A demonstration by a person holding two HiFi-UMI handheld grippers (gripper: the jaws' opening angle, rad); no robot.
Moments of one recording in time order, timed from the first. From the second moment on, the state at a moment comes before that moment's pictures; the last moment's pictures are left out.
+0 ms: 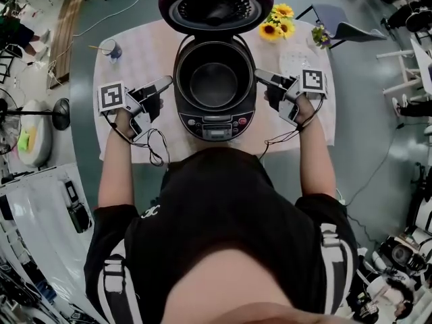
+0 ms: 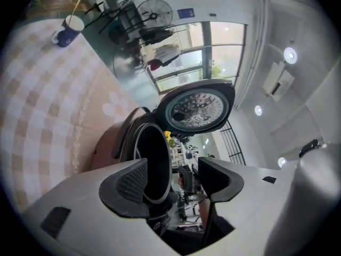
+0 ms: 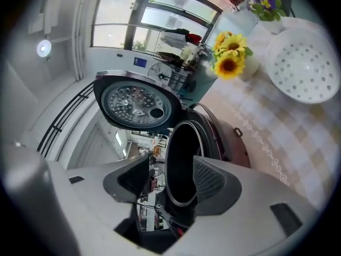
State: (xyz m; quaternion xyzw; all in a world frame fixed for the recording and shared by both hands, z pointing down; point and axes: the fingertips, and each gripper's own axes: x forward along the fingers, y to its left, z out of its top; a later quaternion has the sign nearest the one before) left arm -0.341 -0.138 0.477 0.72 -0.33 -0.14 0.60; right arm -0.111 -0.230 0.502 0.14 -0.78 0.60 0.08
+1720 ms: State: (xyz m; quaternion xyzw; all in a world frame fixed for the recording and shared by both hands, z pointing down) left arm -0.325 -0.151 0.559 0.66 -0.31 -0.02 0.69; right arm -0.115 -0.231 0.565 0.20 -0.76 0.59 0.17
